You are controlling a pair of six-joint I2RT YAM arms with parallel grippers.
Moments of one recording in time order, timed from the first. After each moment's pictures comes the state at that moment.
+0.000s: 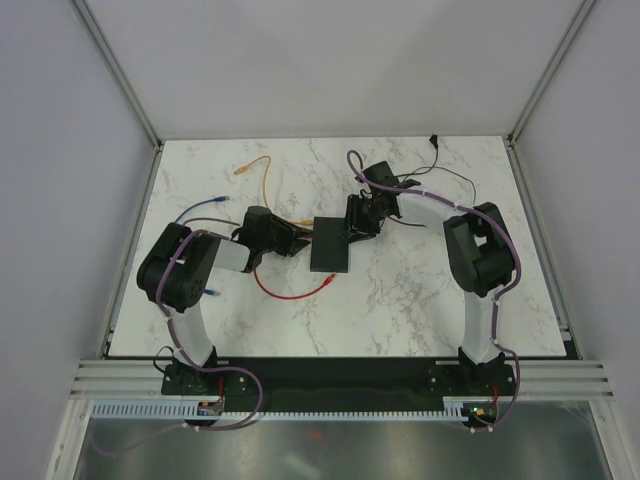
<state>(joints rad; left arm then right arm) -0.36 1.86 0.73 0.49 0.26 -1.44 0.44 2.03 1.43 -0.48 -0.40 0.54</state>
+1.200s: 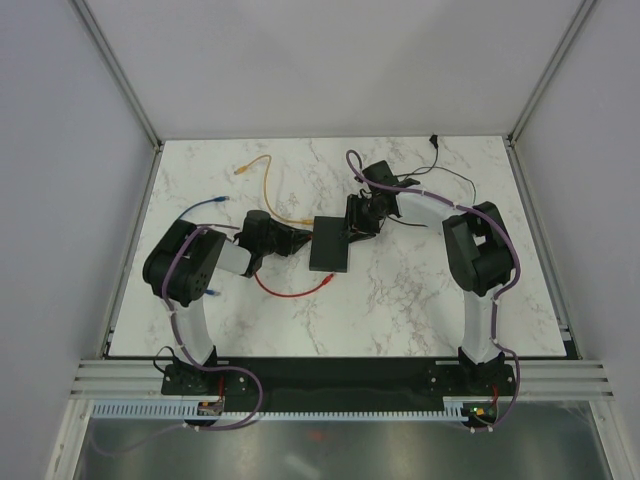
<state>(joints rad) -0.36 1.92 0.70 0.63 0.24 -1.50 0.45 2.04 1.44 -0.49 -0.40 0.53</state>
